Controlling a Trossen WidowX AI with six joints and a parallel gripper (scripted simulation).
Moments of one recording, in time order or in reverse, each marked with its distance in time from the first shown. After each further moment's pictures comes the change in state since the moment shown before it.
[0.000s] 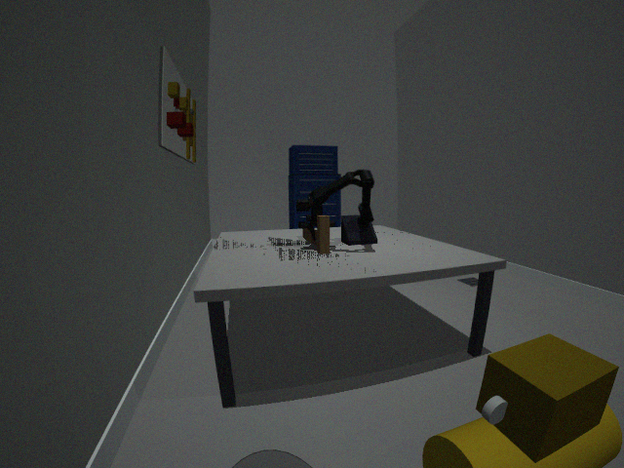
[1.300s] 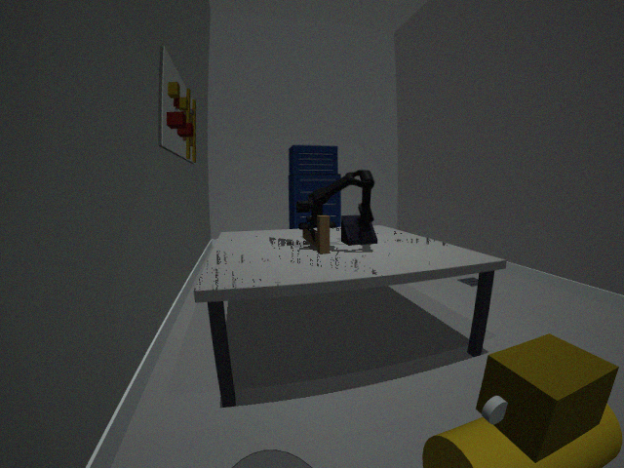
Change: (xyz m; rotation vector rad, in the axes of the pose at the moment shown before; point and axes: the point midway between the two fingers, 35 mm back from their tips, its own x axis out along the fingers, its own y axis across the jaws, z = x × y) arm 0.005 0.000 -0.001 0.000 -0.002 0.003
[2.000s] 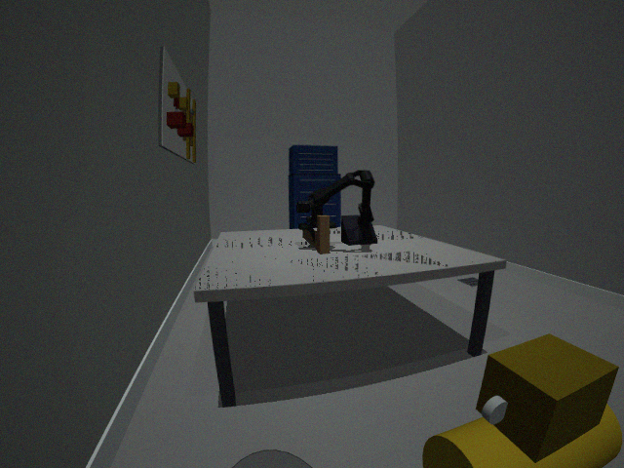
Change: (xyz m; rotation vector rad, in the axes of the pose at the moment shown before) arm 0.002 0.000 0.000 0.001 -0.001 0.003
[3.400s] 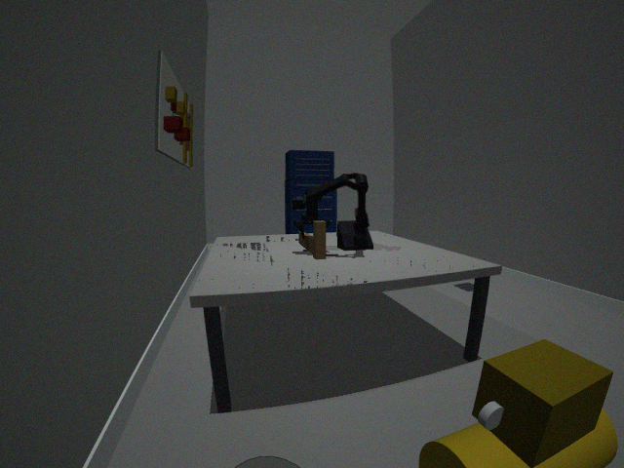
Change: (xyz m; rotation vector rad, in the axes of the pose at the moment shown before) arm -0.041 0.001 0.023 -0.009 0.010 0.012
